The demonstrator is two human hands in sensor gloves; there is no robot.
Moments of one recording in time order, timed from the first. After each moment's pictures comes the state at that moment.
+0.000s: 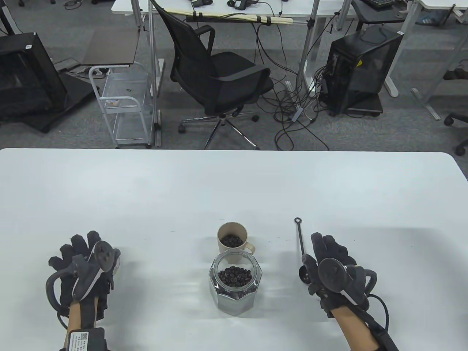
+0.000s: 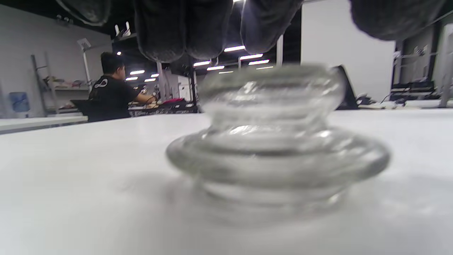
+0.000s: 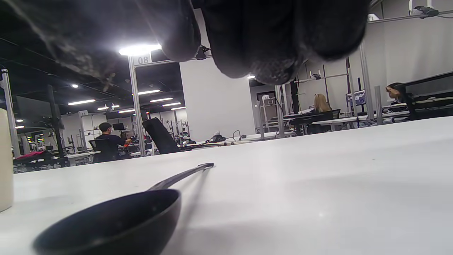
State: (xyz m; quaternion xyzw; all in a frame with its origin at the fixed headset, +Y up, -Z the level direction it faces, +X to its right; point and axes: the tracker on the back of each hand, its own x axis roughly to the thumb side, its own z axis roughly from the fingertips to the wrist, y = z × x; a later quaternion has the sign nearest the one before) left_hand -0.357 -0.731 -0.326 0.01 0.24 -0.06 0.97; right_hand 0.221 -0.720 -0.319 0.03 -0.16 0.98 0.09
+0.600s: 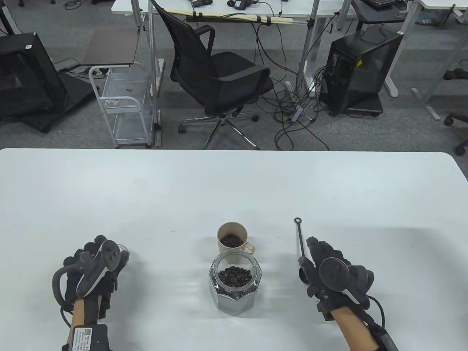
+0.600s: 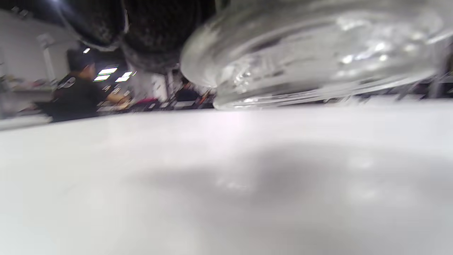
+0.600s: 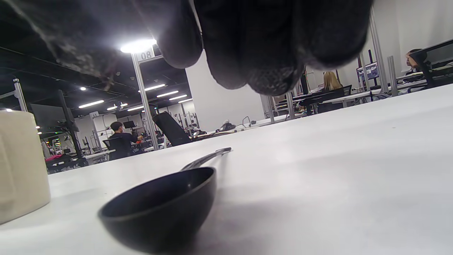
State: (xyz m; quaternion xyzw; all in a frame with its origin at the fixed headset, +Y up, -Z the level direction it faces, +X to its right) left_hand -0.326 -0.720 -0.331 0.06 0.14 -0.05 0.99; right_hand 0.223 -0.725 -0.321 0.04 -0.14 0.98 0.14
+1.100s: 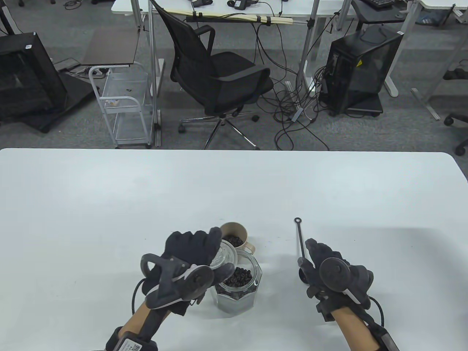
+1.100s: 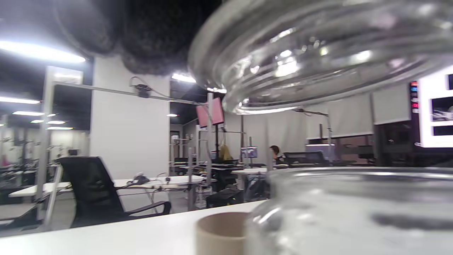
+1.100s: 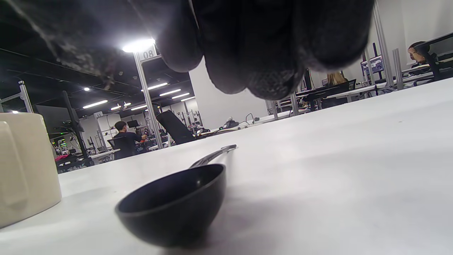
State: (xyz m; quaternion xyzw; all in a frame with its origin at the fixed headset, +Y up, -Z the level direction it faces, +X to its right) left_hand -0.105 -0.609 -0.276 0.20 -0.23 0.01 0.95; right_hand 0.223 -0.727 -0.321 0.05 -0.13 0.98 0.15
